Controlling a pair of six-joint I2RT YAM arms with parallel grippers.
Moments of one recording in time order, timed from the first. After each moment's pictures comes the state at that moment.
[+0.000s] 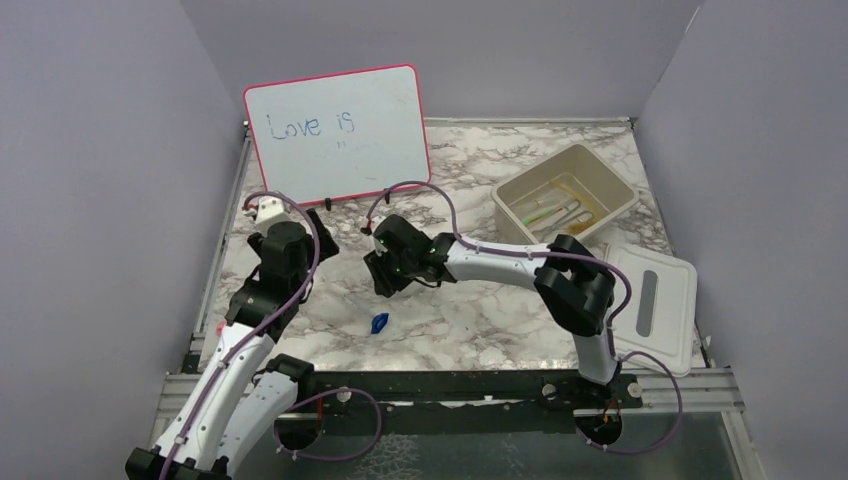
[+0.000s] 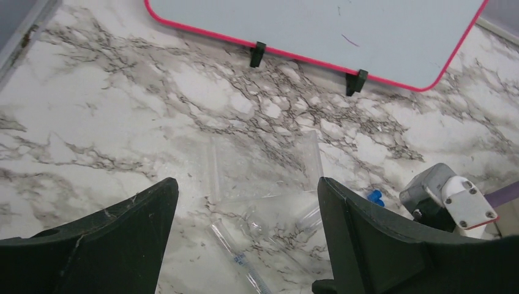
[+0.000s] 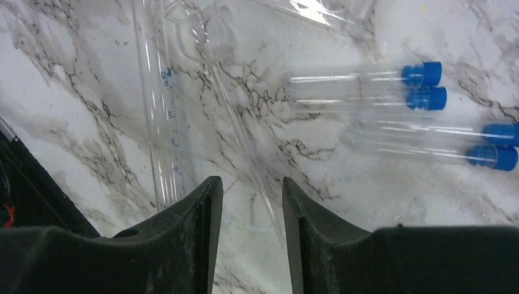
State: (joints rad) left arm -0.32 0.72 0.68 -0.44 -0.40 -0.51; right arm 1.03 1.97 1.39 -0.26 -0.09 0.32
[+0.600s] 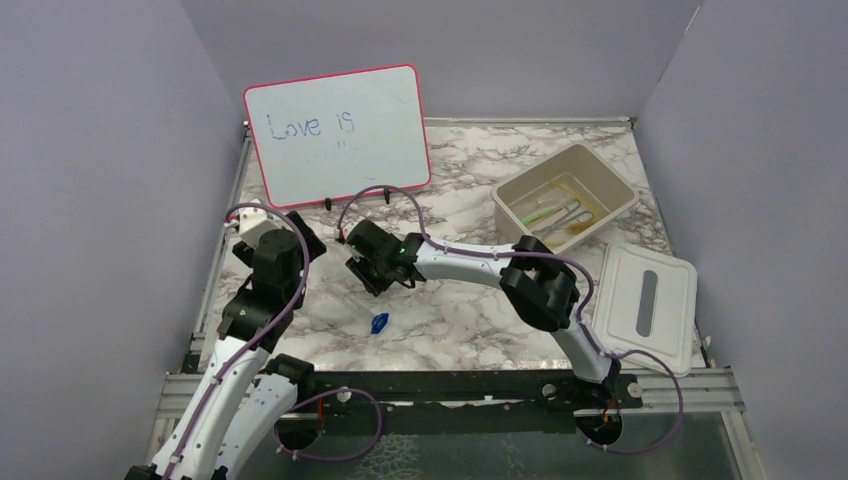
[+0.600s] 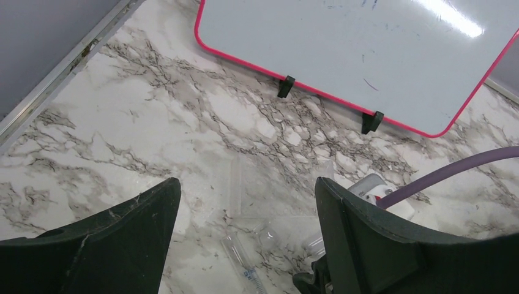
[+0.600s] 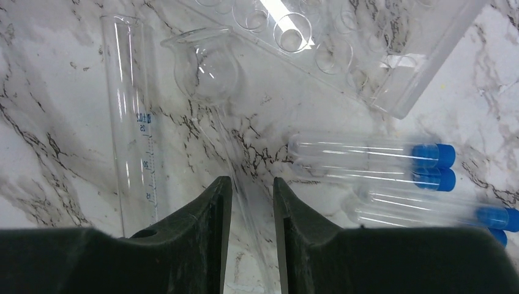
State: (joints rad) left arm -0.32 0.62 0.68 -0.48 -0.57 -0.57; right arm 1.09 2.19 1.67 -0.40 0.03 0.16
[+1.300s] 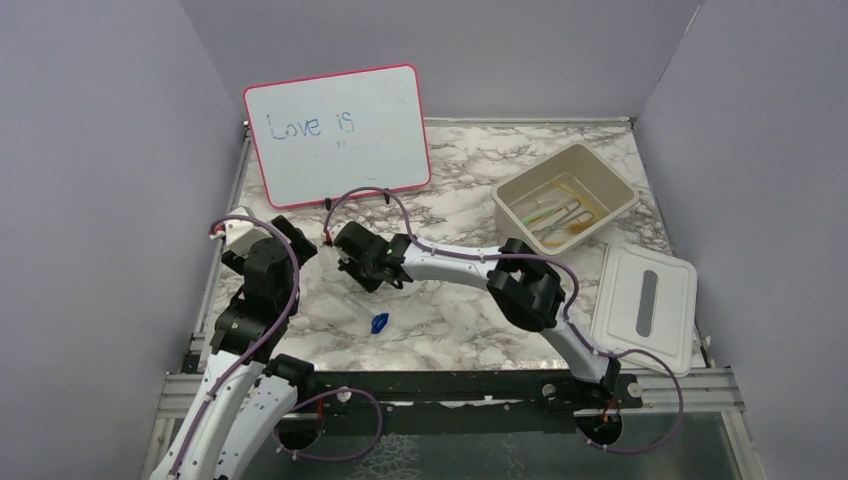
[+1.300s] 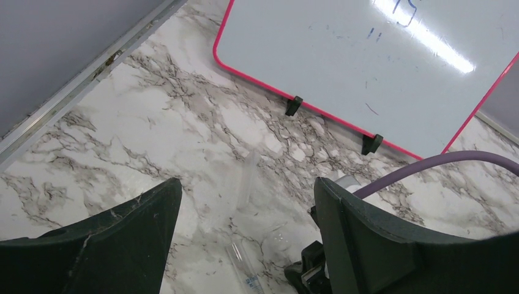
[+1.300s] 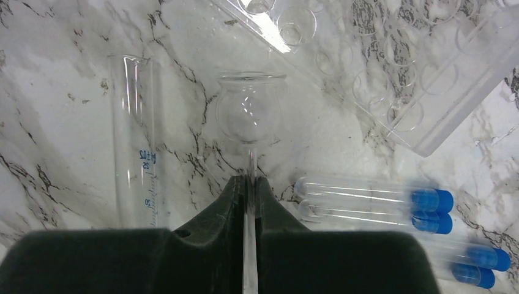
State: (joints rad) left arm -0.32 0.55 0.68 -0.51 -0.64 -0.59; right arm 1.11 2.30 1.81 -0.45 0.08 0.09
